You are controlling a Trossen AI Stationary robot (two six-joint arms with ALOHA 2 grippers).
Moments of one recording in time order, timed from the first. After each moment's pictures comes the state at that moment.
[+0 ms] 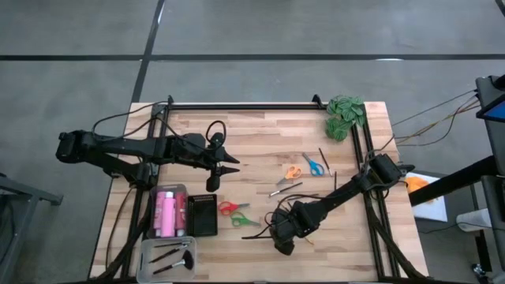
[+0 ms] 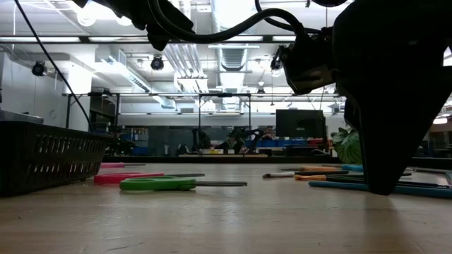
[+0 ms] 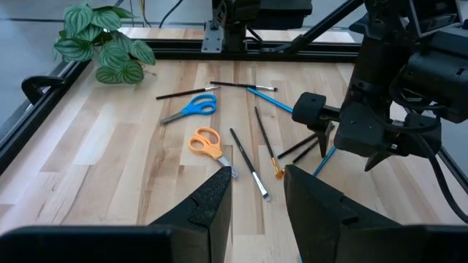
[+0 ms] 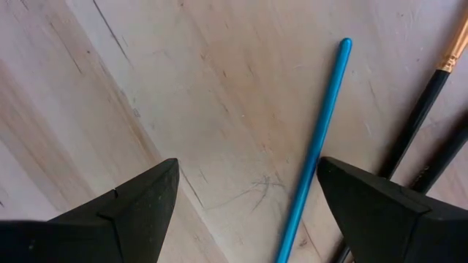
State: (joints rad) left arm 0.00 1.18 0.86 -0.15 0.03 -0.01; right arm 0.49 2.01 1.32 -0.72 0.03 1.04
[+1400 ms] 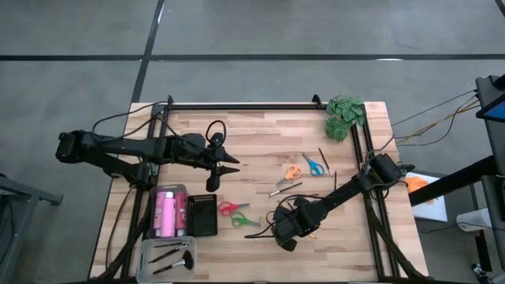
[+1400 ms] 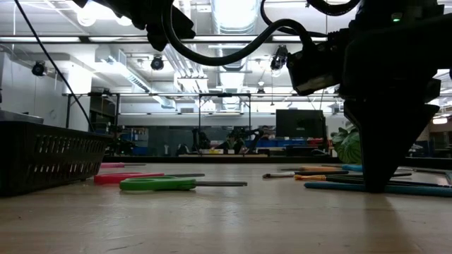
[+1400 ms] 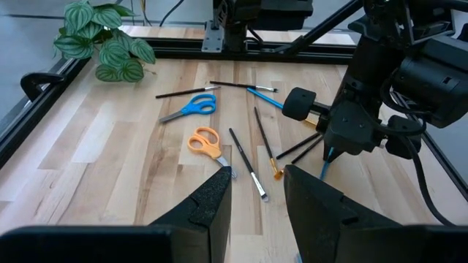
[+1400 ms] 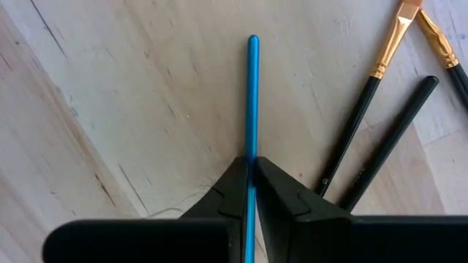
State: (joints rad) left arm 0.00 1.18 0.86 -0.16 0.03 -0.03; right arm 0.49 2.01 1.31 -0.78 0.11 0.99
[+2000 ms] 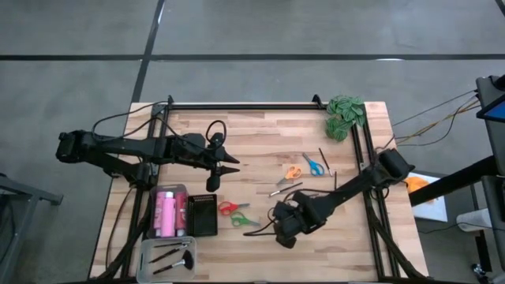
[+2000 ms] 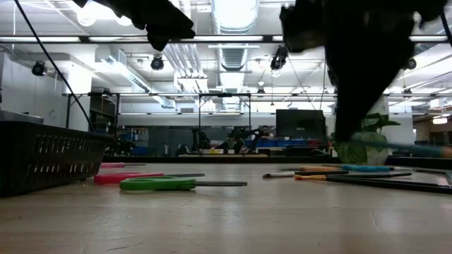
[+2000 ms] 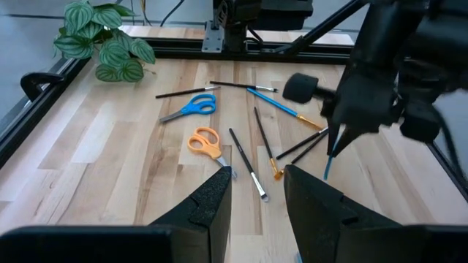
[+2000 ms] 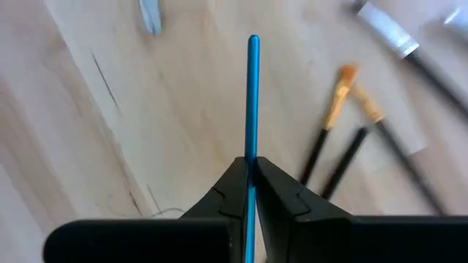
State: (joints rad) left arm 0.00 1.18 0.86 -0.16 0.03 -0.03; right arm 0.49 1.89 1.33 -0.79 0.23 0.96
